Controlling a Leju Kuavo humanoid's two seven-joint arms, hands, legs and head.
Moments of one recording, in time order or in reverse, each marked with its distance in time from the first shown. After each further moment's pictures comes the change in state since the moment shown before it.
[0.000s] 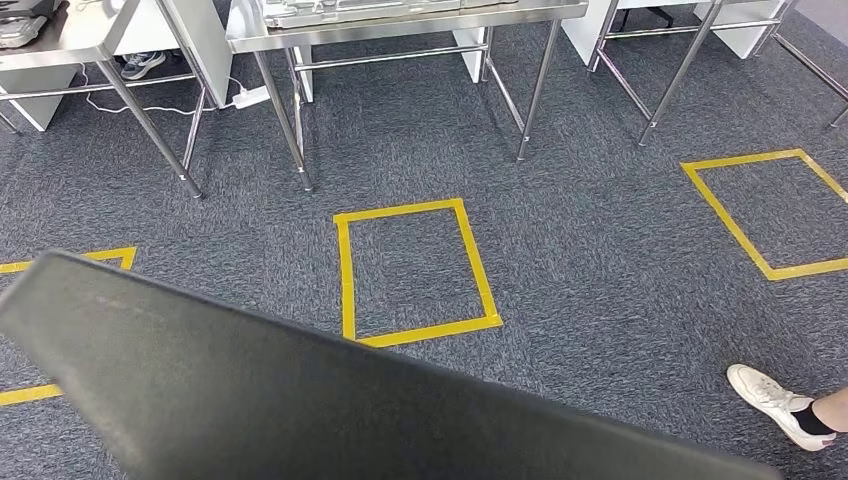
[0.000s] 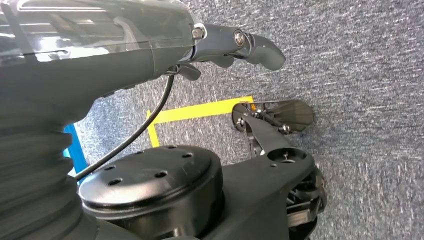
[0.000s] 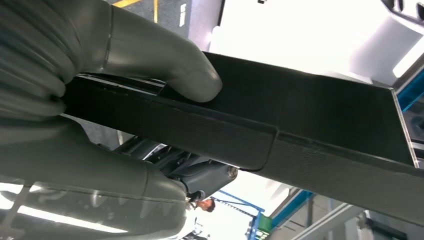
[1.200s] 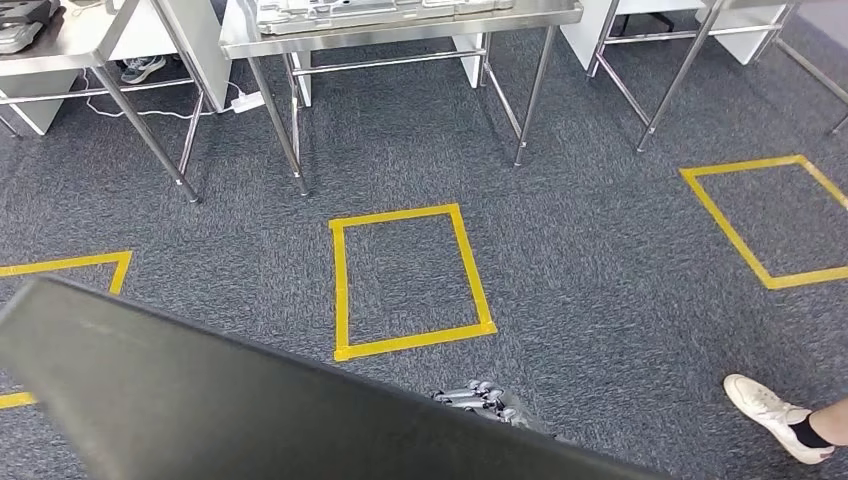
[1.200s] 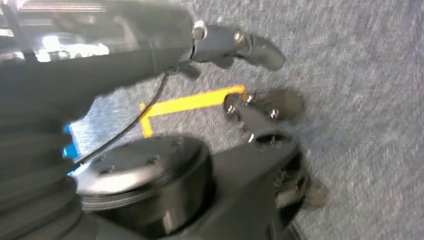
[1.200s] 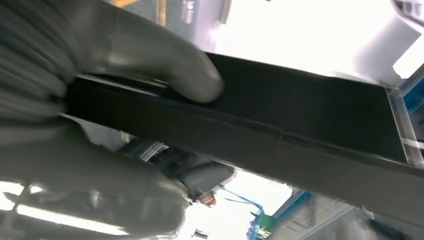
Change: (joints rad) left arm -0.001 0.005 0.000 -0.002 -0.005 -0.003 0.000; right arm 0.012 -0.006 0.000 0.000 0.020 -0.016 -0.001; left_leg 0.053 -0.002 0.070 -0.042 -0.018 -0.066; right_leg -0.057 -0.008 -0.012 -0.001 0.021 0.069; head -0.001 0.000
